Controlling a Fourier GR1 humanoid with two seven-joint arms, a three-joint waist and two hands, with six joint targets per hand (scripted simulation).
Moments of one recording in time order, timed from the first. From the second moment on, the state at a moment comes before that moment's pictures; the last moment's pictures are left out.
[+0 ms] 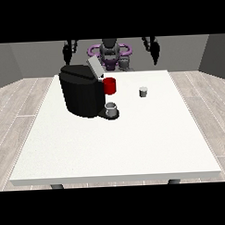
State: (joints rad) left arm -0.01 0.12 0.04 -1.59 0.03 -0.02 0.01; right arm 0.02 -0.08 0.01 -1.59 -0.01 0.01 -0.01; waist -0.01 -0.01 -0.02
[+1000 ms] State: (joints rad) left arm -0.19 0.27 0.11 -1.39 -0.04 -0.12 -0.05; right arm -0.03 -0.02 -0.03 -1.59 -0.01 -0.08 -0.10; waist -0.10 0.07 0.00
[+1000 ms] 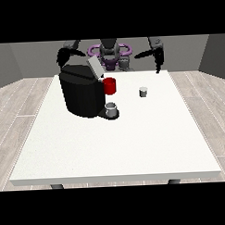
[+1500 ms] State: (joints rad) left arm -0.35 0.32 0.15 -1.10 -0.12 -0.12 -0.08; right arm -0.08 -0.01 0.01 -1.60 -0.01 -0.11 -0.08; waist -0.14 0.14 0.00
